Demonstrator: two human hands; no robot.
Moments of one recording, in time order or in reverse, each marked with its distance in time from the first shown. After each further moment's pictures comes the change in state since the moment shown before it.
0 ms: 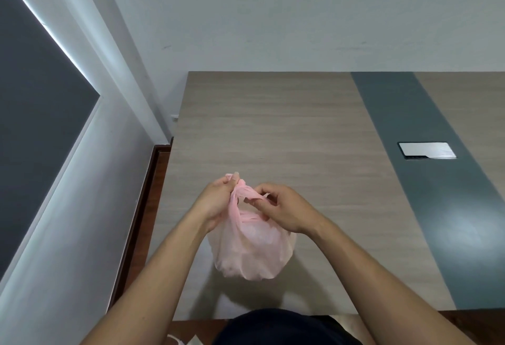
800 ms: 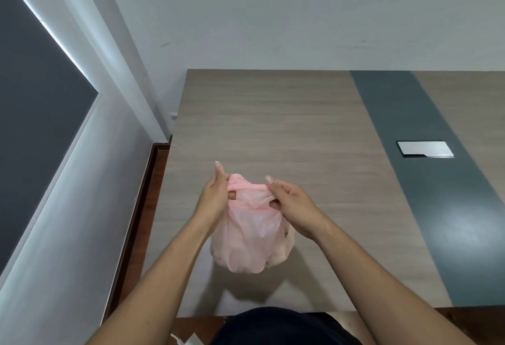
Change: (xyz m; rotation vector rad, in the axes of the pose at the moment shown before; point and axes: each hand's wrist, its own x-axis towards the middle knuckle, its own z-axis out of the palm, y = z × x) left_hand -0.011 -0.006 0.005 0.207 0.199 0.148; right_hand -0.003 0.015 0.004 0.532 0.133 0.197
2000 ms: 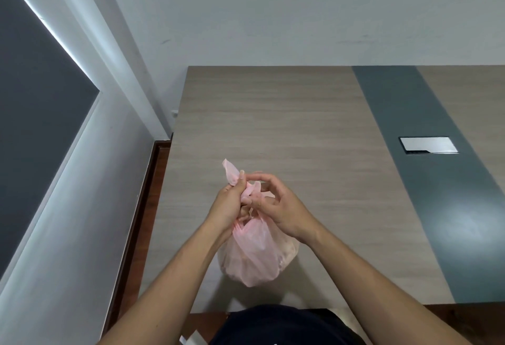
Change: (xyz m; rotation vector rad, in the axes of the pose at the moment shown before) left_hand -0.012 -0.015 0.025 -0.382 -0.255 -0.111; right_hand -0.013 0.003 0.018 0.005 -0.094 -0.149
